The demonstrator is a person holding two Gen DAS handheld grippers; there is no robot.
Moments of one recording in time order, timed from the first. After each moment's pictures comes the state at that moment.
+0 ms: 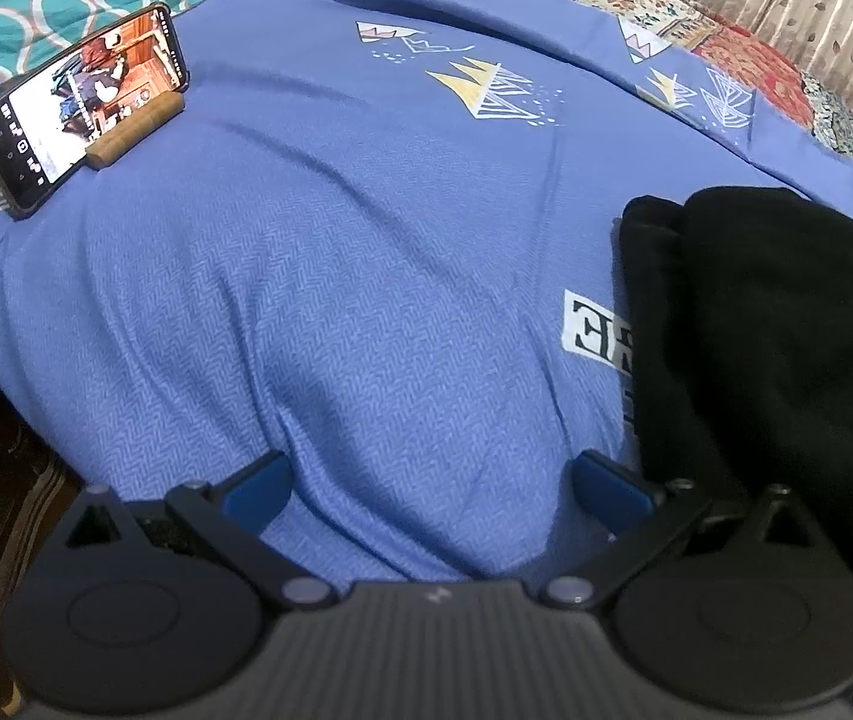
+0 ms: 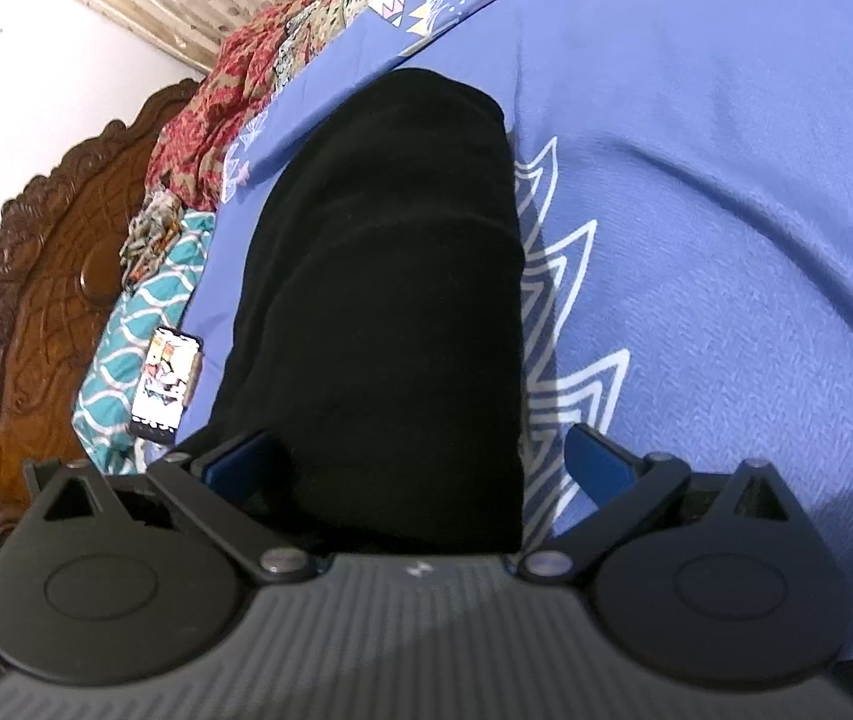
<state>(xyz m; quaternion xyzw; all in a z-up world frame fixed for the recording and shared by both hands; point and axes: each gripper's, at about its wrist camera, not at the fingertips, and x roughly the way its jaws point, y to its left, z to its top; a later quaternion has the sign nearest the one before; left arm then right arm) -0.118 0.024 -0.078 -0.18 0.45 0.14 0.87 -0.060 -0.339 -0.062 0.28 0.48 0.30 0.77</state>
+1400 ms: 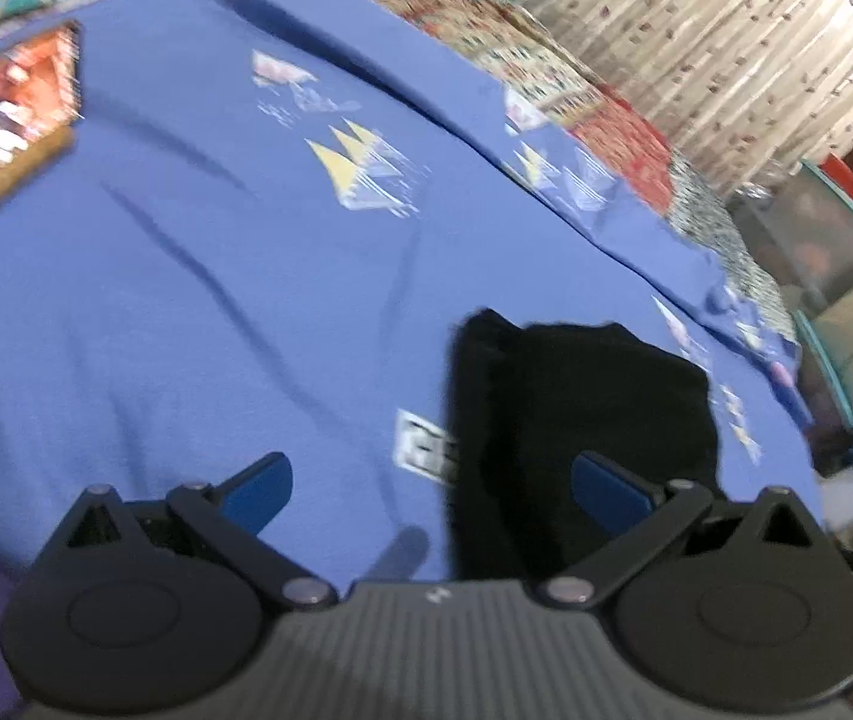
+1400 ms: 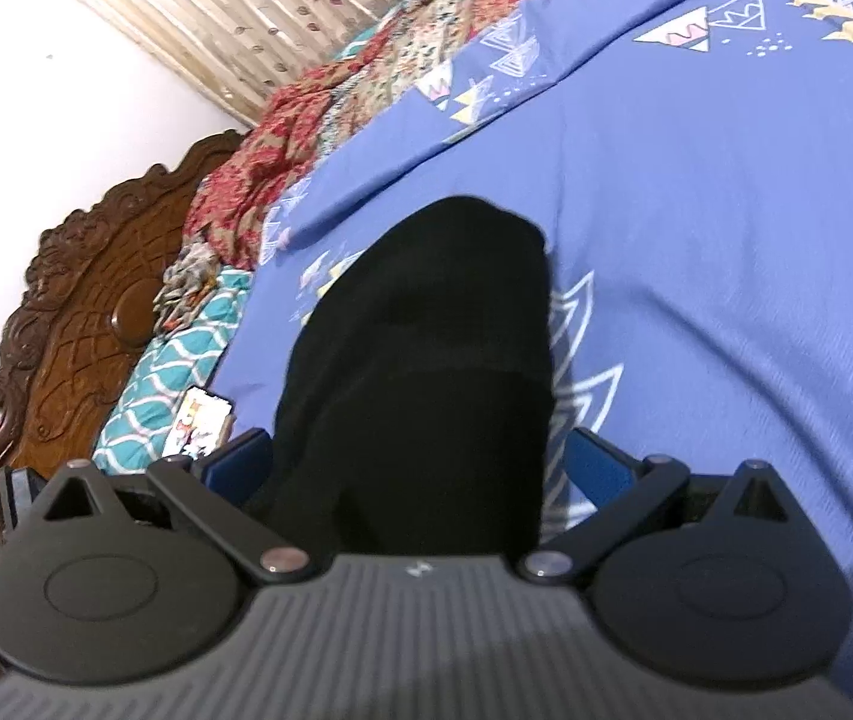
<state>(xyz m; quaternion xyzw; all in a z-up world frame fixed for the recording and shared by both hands) -0.105 0.061 -0.033 -0.30 0.39 -0.02 0.87 -0.038 -0.356 -0.038 0.28 0.41 0.32 0.80</state>
